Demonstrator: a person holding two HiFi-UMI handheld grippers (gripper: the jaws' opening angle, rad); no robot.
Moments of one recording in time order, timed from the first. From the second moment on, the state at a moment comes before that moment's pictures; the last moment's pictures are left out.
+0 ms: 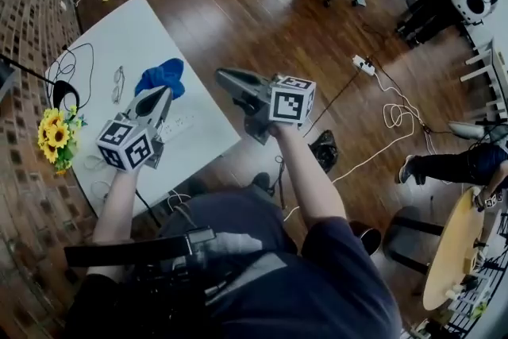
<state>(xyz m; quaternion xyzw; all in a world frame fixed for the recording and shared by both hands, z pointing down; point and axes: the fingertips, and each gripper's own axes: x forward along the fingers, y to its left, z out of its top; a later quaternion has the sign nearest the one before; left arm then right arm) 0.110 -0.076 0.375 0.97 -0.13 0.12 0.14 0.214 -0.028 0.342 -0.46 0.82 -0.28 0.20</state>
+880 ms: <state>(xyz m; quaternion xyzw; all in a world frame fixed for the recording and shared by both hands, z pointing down) 0.402 0.149 0.372 0.97 0.07 0.19 0.09 0.481 0.186 0.314 -0.53 0.76 -0.20 0.31</state>
